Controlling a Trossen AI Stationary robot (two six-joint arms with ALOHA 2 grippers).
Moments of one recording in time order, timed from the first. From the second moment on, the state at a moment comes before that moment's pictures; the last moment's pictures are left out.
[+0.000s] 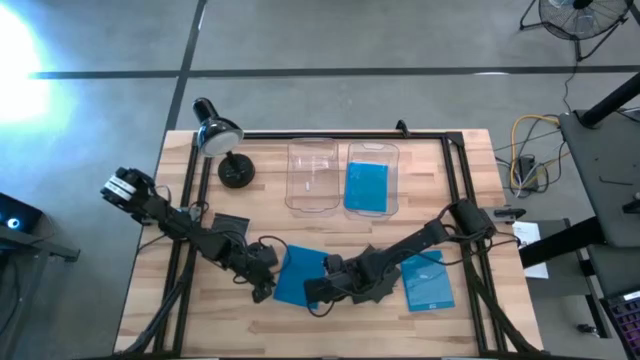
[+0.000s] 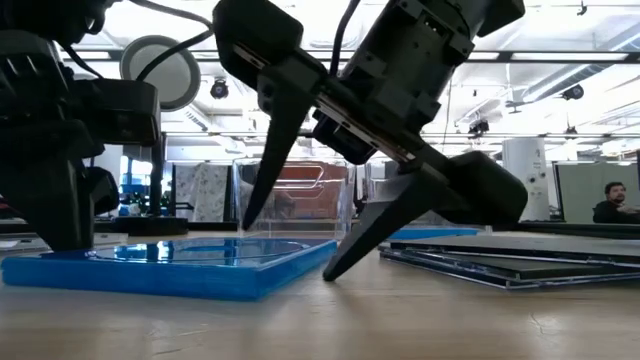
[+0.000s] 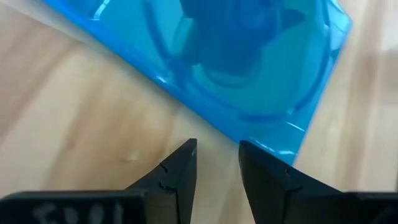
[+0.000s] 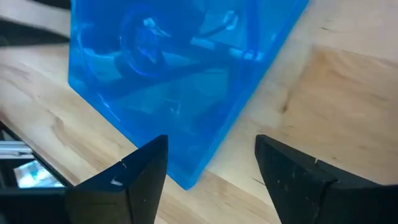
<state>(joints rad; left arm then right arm) -0.52 1.52 0.56 0.01 -0.02 -0.96 0.40 2.19 1.45 -0.29 0.10 1.77</state>
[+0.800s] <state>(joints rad) -0.53 1.59 0.56 0.17 0.04 -0.92 0.37 2.10 1.46 -0.12 0.17 1.50</state>
